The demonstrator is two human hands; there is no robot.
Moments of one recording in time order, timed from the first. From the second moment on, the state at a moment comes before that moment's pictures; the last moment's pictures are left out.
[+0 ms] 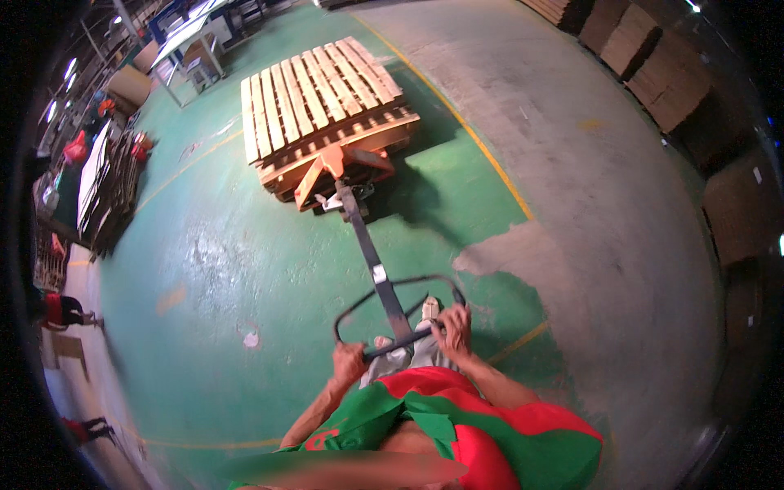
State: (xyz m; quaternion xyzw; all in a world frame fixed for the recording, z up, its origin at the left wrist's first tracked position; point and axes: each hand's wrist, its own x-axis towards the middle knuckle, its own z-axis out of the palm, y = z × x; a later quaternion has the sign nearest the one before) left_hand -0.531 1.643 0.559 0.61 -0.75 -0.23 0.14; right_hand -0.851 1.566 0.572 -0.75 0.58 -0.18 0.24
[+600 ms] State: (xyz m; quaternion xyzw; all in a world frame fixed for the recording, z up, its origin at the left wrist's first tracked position) left_hand -0.457 1.416 0.660 0.69 -0.68 -0.04 0.25; right_hand -0.760 1.342 0.626 -0.74 0.50 -0.44 0.08
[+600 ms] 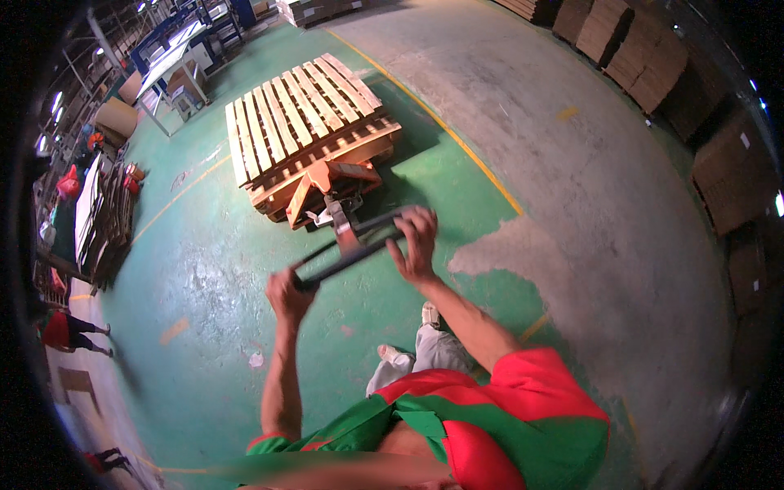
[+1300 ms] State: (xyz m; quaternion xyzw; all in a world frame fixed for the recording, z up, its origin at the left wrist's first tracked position) left_hand -0.446 1.427 0.663 0.68 -0.67 -0.19 0.23; right_hand -0.789 1.328 0.627 -0.75 0.50 -0.39 0.20
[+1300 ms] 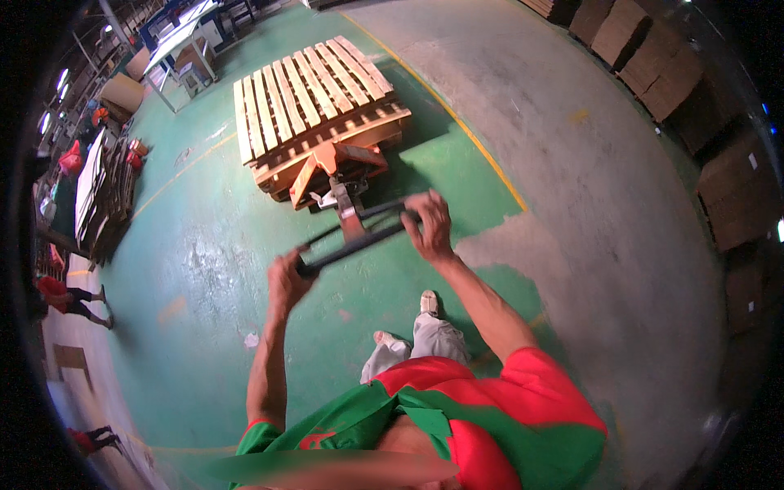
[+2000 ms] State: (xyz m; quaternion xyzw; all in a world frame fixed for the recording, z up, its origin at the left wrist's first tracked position) left_hand -0.488 1.523 0.643 0.62 -0.71 -0.33 0.07; right_hand -0.825 1.417 0.641 -0.80 0.54 -0.20 0.20
